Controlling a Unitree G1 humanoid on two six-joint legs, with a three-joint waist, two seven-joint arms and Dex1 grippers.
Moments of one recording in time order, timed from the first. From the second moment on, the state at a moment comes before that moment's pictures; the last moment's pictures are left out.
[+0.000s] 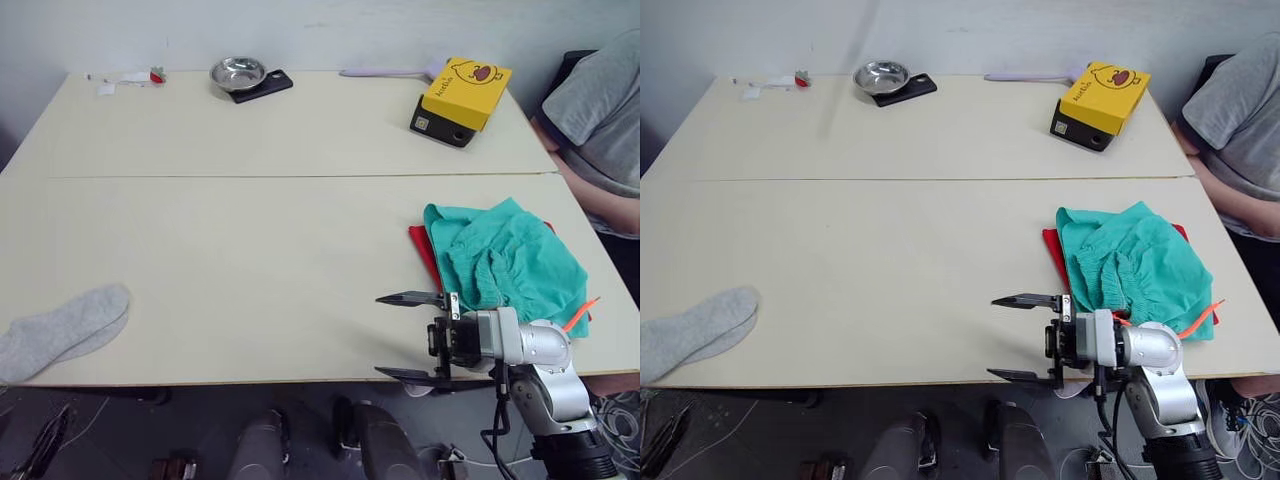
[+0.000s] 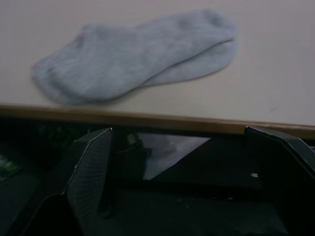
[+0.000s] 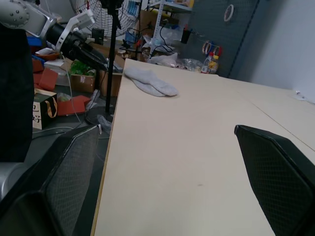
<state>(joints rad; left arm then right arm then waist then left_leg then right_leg) 0.75 0.26 0.97 -0.13 -0.65 0.09 -0.72 -0.04 -0.50 0.02 -0.25 0.55 -0.19 1.36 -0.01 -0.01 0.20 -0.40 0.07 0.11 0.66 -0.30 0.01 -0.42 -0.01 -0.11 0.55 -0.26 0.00</state>
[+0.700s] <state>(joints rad) 0.63 0.82 0.77 -0.17 -0.48 0.39 -0.68 -0.11 -0.51 0.04 -0.30 0.59 -0.05 1.28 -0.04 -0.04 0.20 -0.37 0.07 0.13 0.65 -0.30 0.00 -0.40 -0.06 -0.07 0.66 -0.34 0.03</state>
